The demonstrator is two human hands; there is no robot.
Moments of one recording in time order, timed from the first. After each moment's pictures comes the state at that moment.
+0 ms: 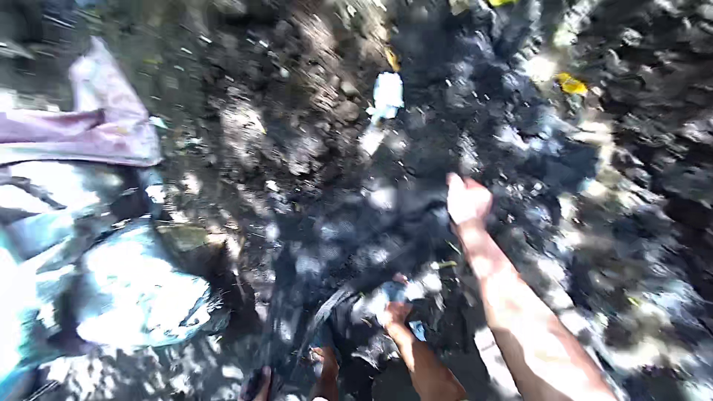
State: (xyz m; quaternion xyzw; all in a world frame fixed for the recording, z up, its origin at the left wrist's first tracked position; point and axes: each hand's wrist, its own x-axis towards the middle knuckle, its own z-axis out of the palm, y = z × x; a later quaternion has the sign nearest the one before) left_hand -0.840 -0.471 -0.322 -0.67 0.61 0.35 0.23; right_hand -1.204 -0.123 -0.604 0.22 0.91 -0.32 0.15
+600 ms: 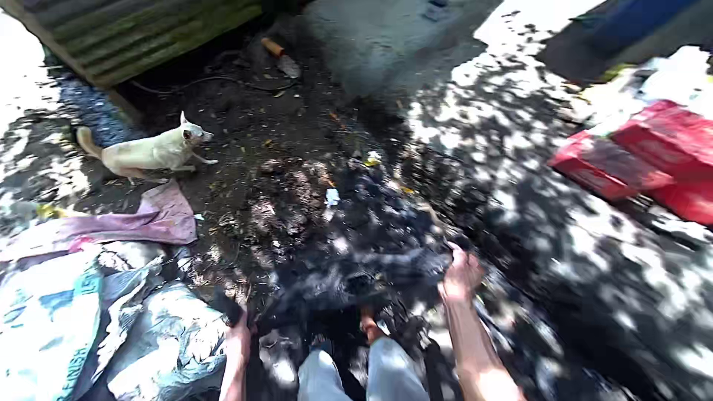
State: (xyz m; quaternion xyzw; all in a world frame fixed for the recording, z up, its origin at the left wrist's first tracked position) left_hand -0.840 -0.596 -0.126 -0.46 0.68 0.57 -0.02; right_hand -0.979 -0.100 -0.080 0.39 0.76 -0.47 -0.21
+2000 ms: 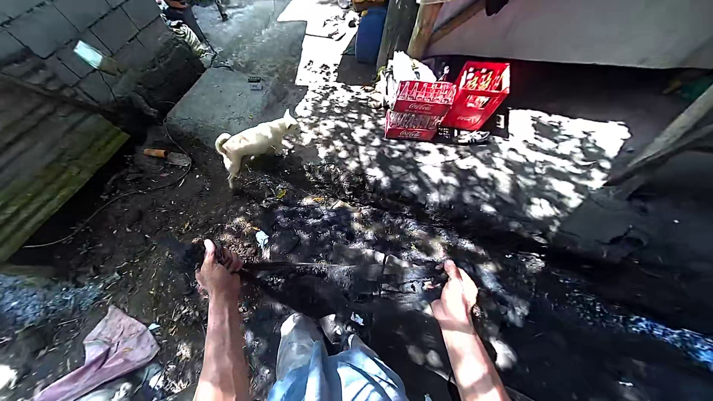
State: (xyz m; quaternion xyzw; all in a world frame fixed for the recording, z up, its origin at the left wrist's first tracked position) left_hand -0.994 -0.258 0.144 -0.08 0.56 0.82 0.02; right_hand -0.693 0.100 0.047 0.53 0.45 -0.61 -0.38
